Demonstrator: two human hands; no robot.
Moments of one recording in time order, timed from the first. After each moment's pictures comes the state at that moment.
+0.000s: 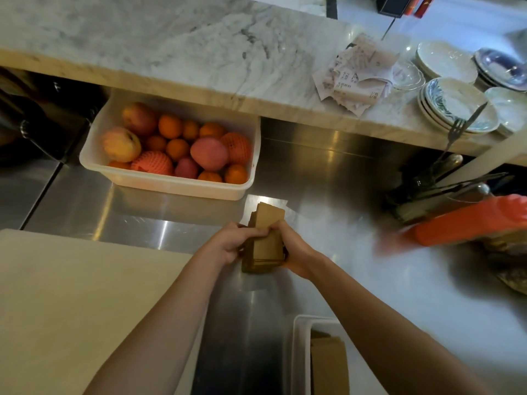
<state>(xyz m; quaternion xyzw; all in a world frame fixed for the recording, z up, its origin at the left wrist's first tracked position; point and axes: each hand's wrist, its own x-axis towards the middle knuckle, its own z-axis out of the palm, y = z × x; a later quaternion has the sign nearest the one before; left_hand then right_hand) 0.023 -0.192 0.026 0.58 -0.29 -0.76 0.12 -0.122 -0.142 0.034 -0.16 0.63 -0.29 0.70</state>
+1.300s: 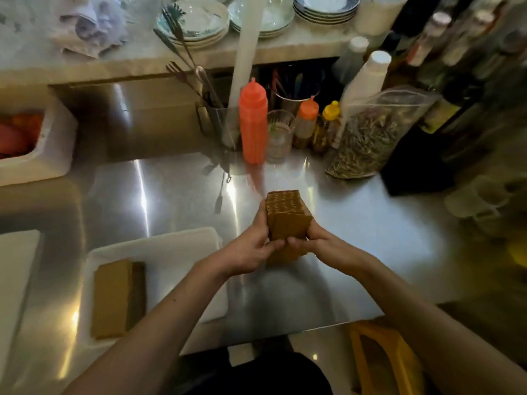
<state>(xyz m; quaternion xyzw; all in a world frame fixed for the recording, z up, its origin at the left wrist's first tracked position) -0.332 0.112 0.079 0.29 -0.74 -0.61 0.01 -0.506 0.209 0.079 -0.40 0.59 -0.33 0.62</state>
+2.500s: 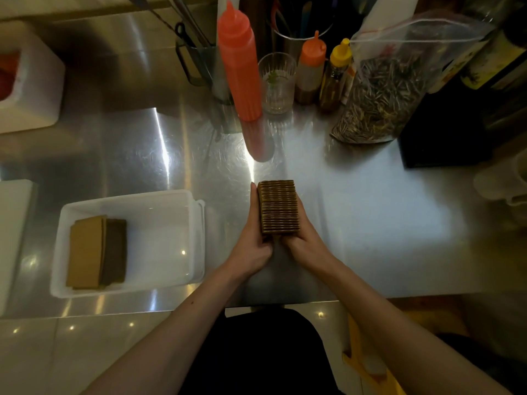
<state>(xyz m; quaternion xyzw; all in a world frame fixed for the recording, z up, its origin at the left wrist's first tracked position) -0.370 0.196 0.015 0.46 -0.68 -0.56 0.12 -0.502 0.246 -0.004 -0.42 0.60 -0.43 0.53</state>
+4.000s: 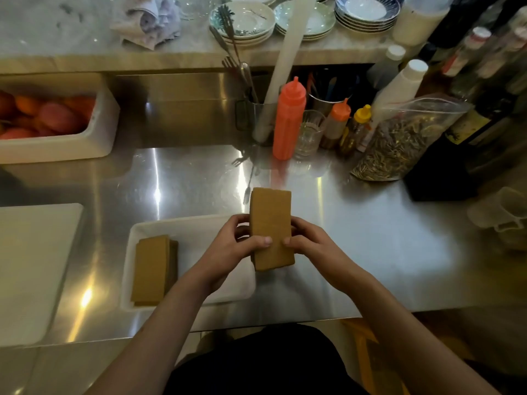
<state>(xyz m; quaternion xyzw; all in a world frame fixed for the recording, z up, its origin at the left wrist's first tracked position) -0.237 0.134 0.106 0.46 -0.50 -0.72 0.16 -0.420 0.213 0.107 -0.37 0.59 -0.39 0.60</state>
